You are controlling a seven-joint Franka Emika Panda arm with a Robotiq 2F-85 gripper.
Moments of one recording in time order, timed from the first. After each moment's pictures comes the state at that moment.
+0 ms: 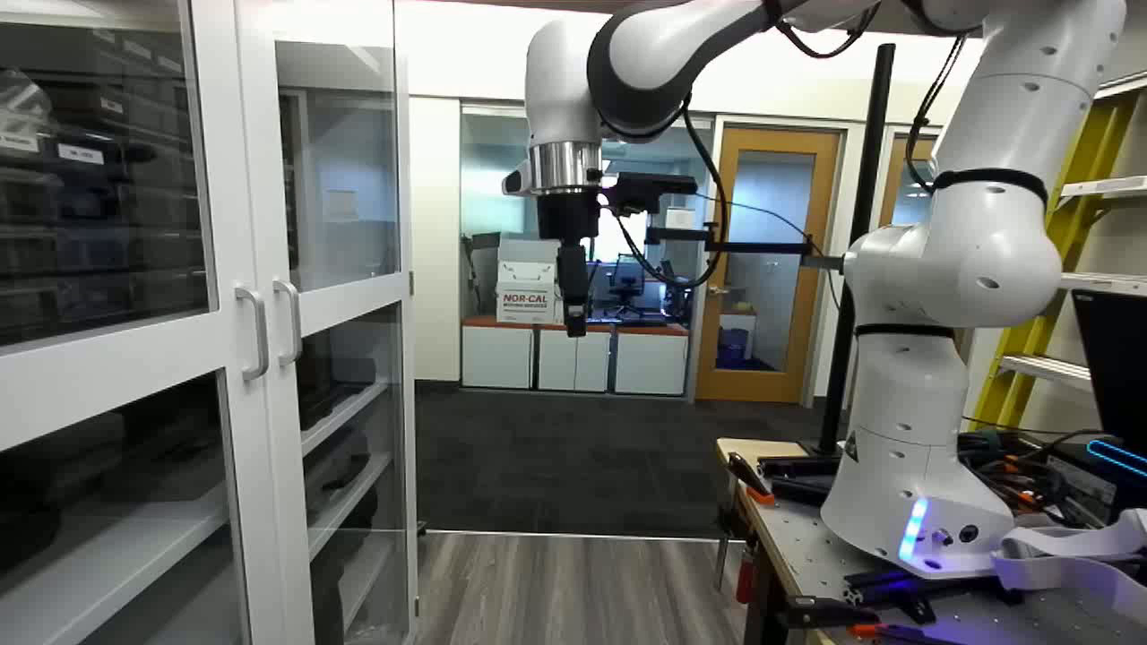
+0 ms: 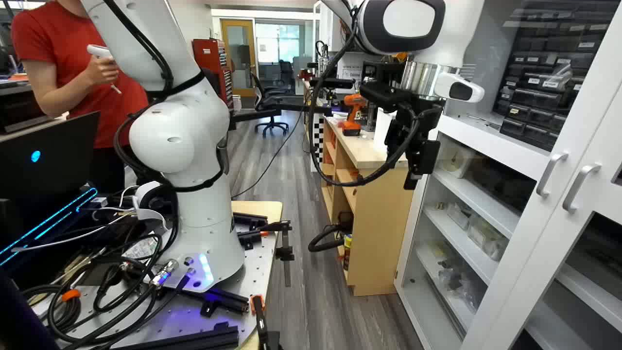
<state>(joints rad) 0.01 -0.31 -0.06 -2.47 -0.01 2.08 -0.17</state>
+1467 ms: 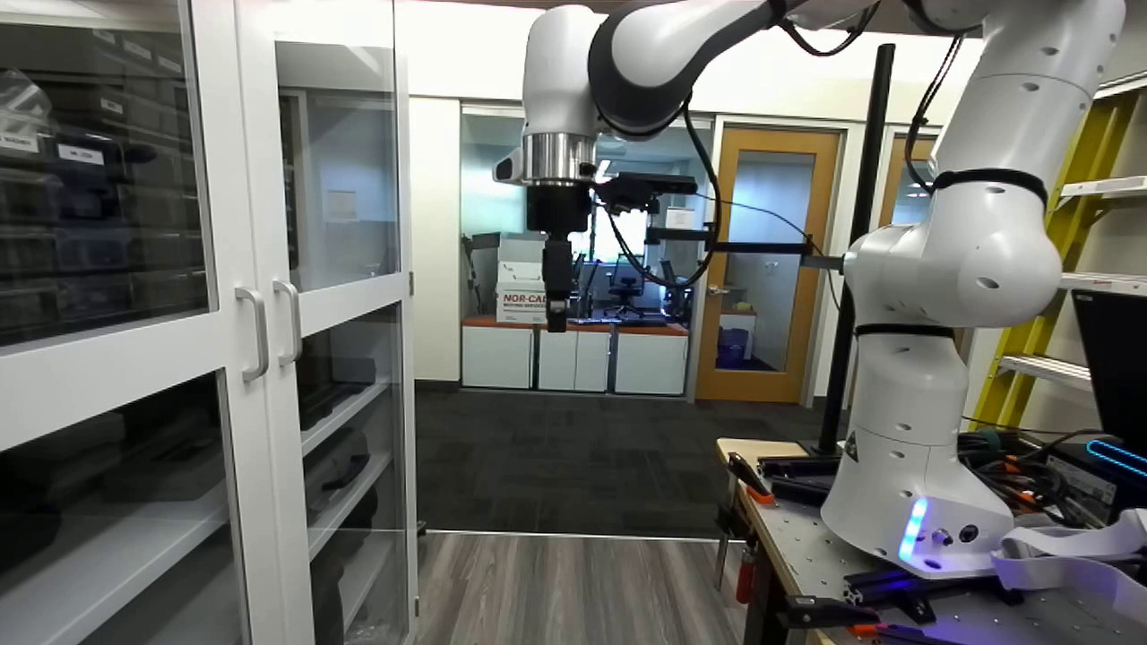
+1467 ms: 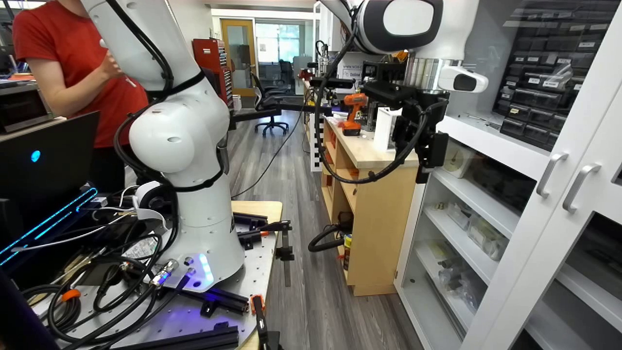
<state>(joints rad) 0.01 -0.31 -0.03 -2.46 -0.01 2.17 -0.15</state>
